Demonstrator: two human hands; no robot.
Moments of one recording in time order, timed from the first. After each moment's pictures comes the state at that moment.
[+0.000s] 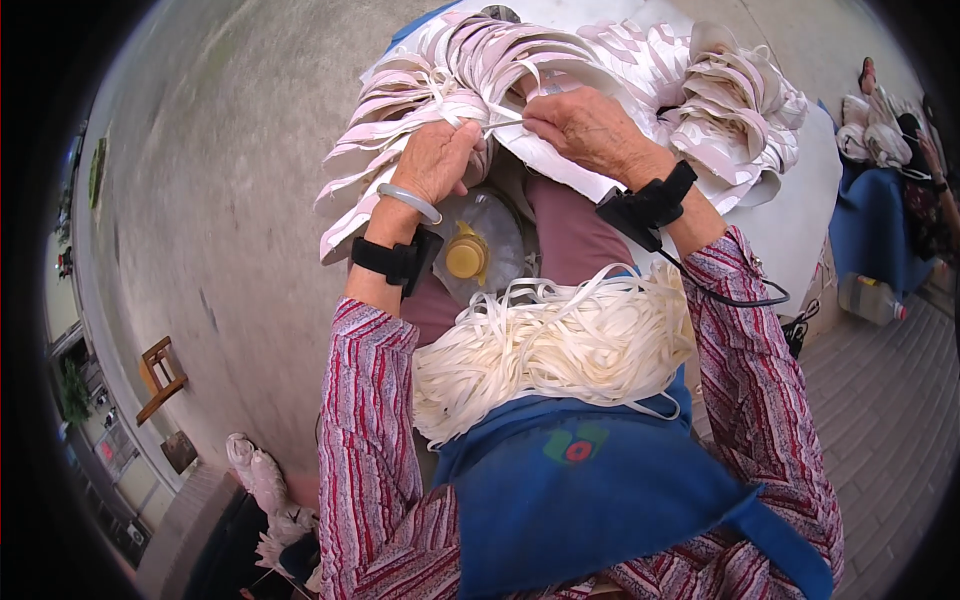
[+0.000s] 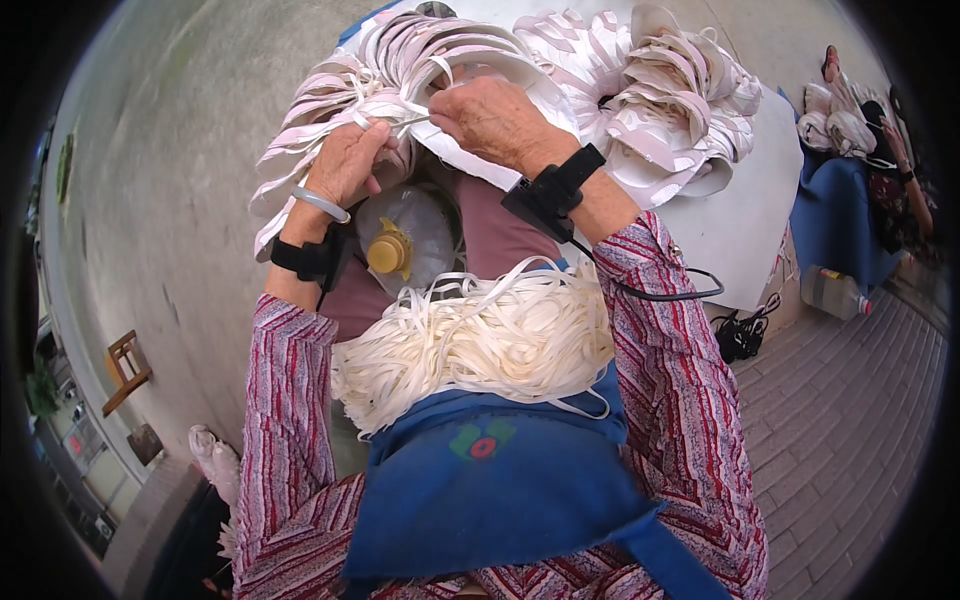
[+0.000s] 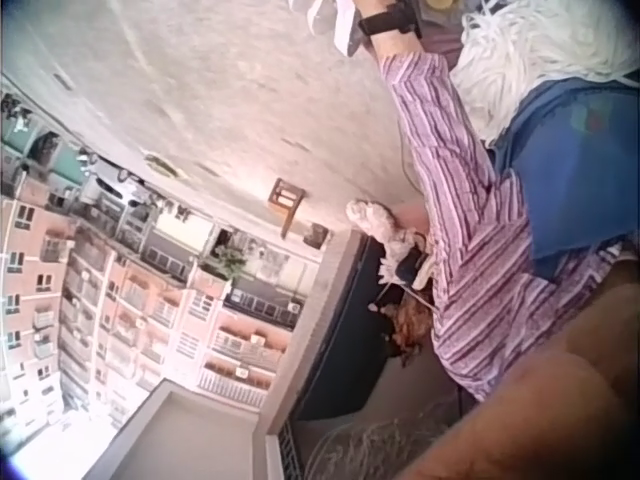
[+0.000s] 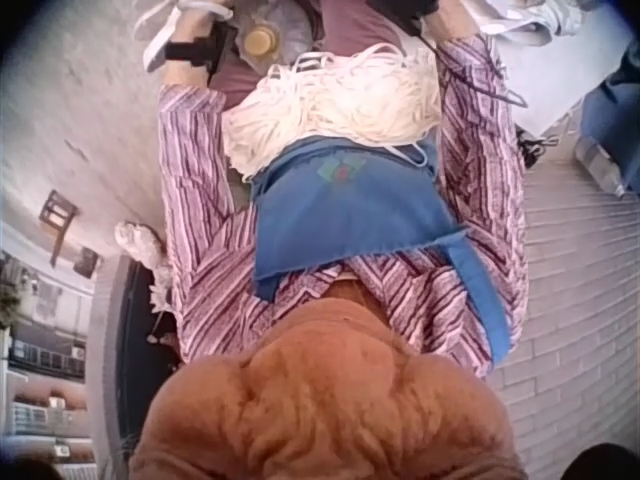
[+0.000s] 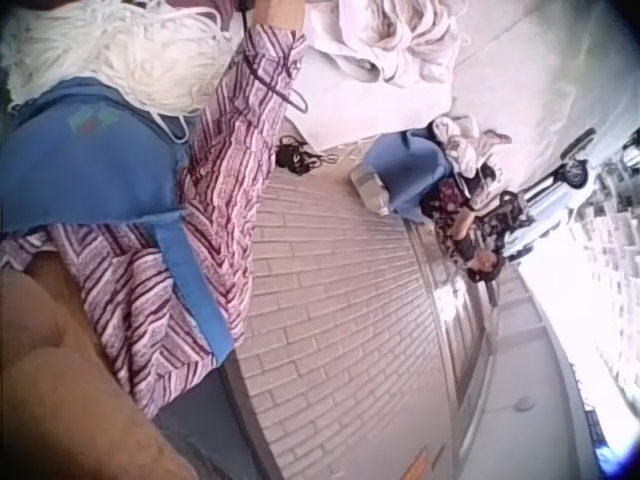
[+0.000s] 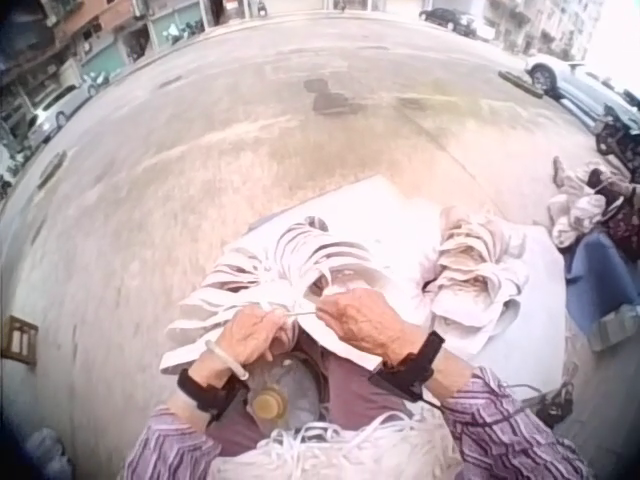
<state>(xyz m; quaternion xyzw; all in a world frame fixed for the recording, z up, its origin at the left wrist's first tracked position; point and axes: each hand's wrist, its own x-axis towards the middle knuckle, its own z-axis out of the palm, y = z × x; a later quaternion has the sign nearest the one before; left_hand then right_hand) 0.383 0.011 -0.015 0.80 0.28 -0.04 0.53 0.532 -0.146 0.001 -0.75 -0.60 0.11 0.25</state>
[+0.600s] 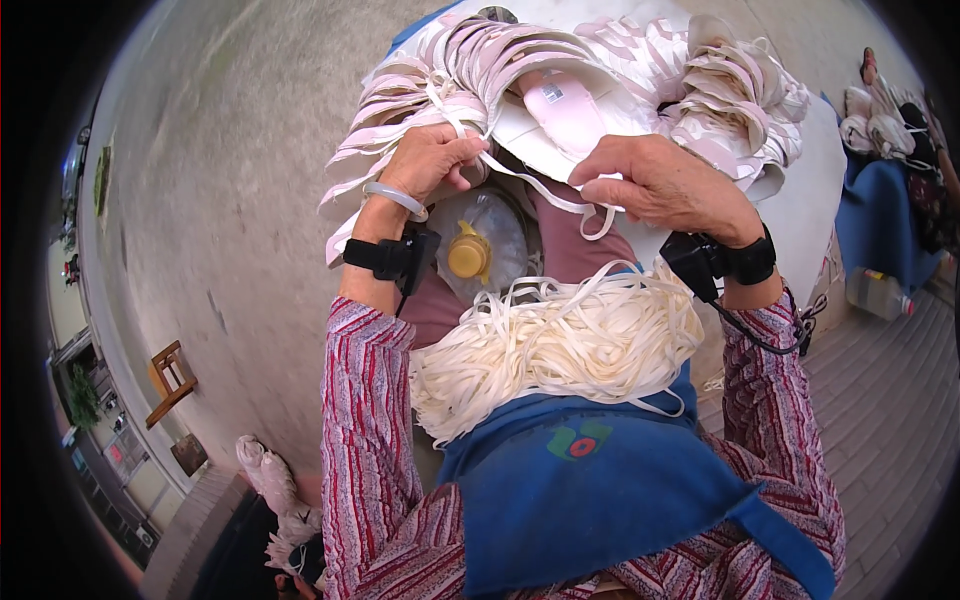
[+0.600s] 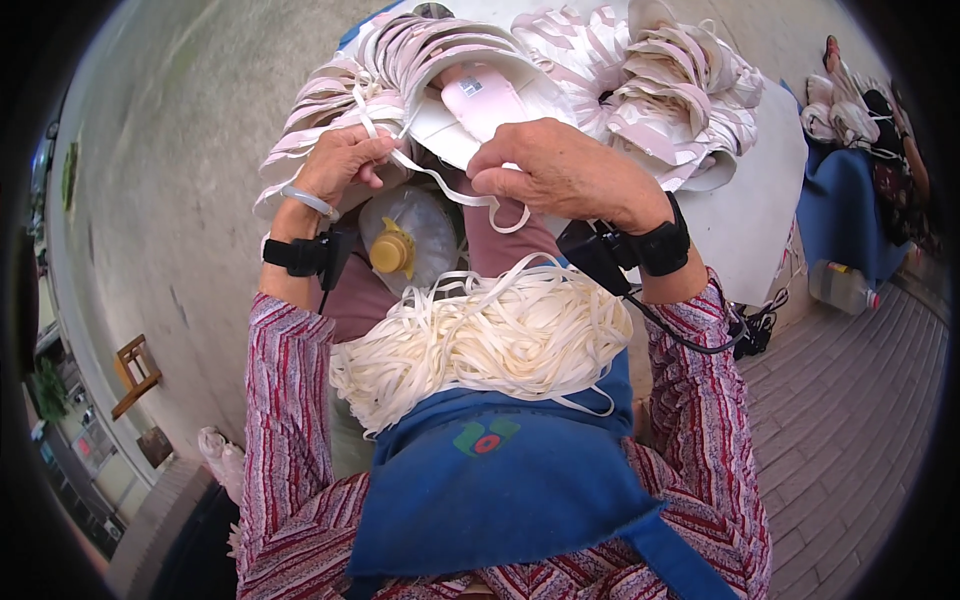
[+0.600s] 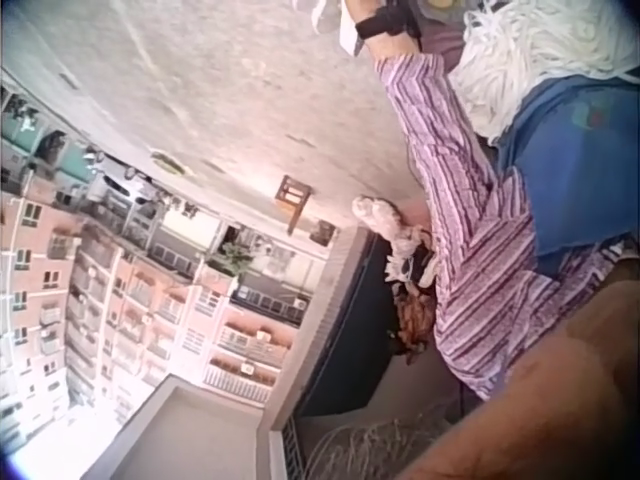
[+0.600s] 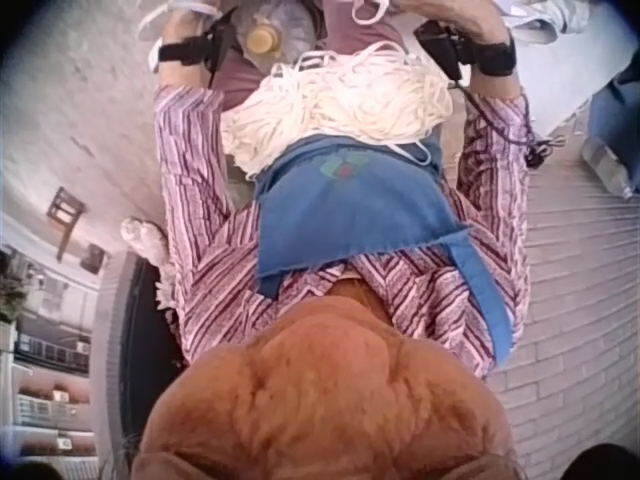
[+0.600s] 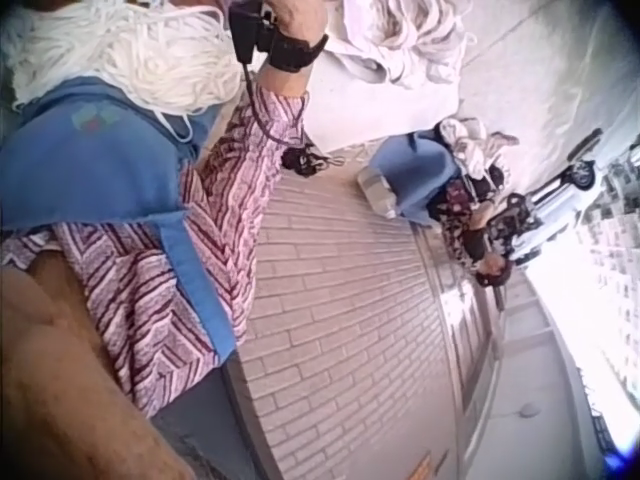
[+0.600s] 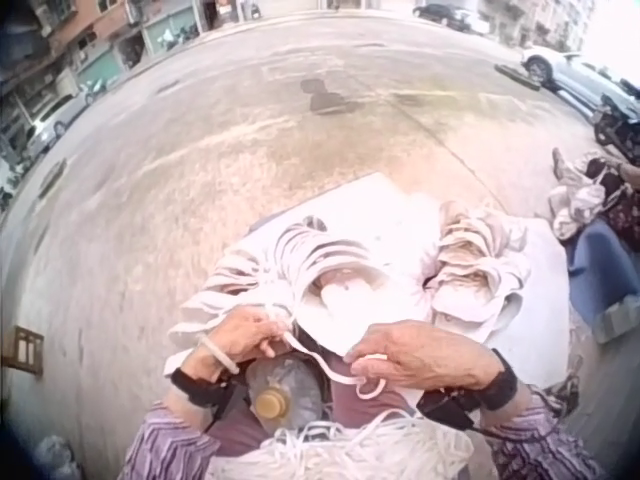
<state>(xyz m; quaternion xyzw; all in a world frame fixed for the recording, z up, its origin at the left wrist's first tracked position) 0.383 0.018 -0.009 0.68 0.31 -0.09 0.65 0.524 -0.211 0.067 -0.68 -0.59 0.33 0.28</state>
